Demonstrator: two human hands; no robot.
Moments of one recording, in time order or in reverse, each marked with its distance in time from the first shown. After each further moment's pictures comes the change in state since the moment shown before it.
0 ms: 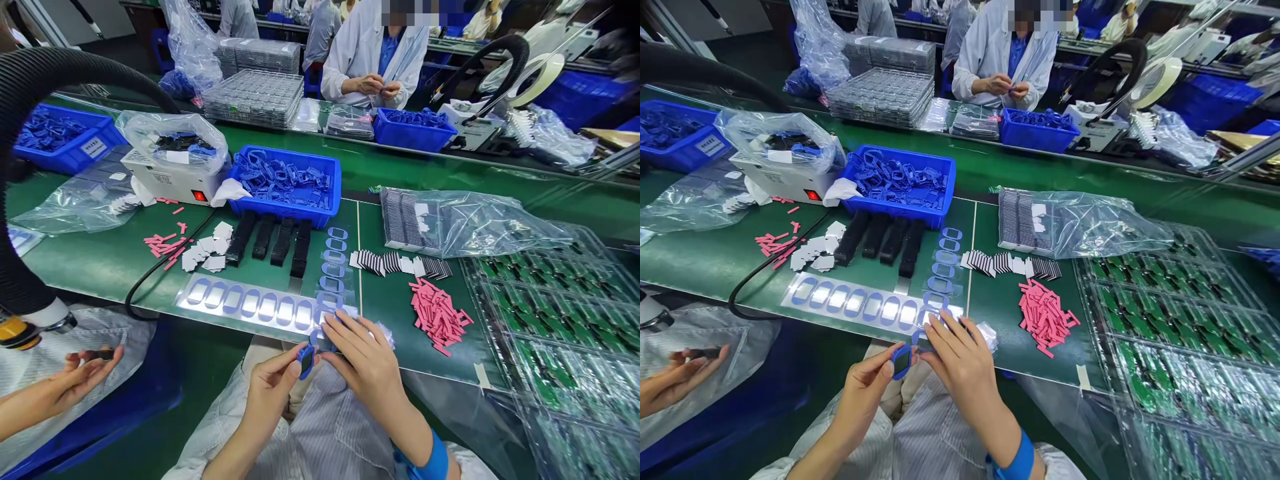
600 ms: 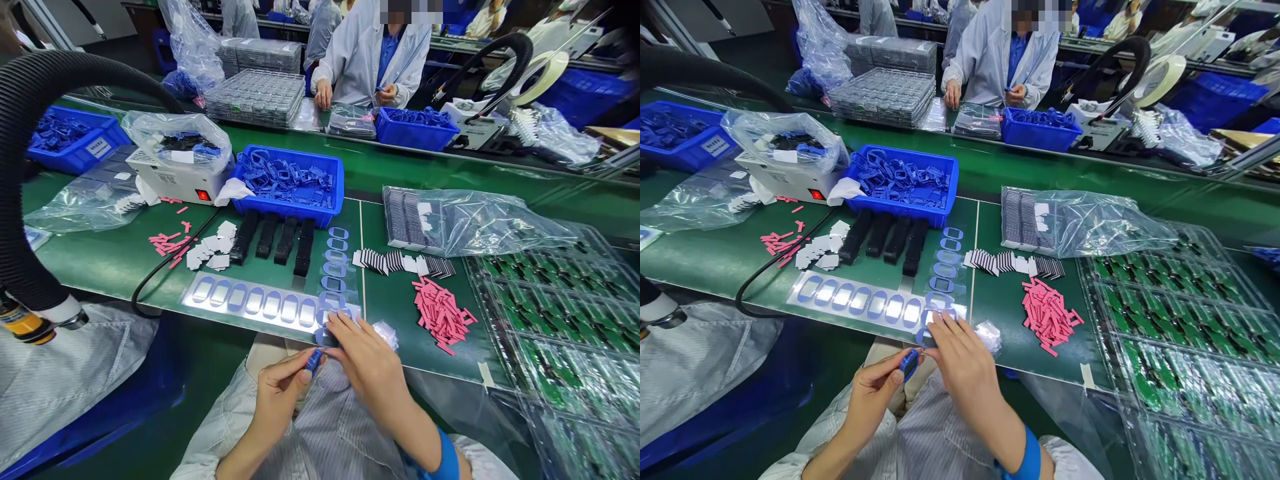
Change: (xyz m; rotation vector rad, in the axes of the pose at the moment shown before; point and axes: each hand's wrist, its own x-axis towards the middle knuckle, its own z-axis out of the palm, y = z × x) left_hand -0.005 -0.003 0.005 0.112 0.005 0.130; right_hand -0.004 -0.008 0.004 0.214 0.021 0.141
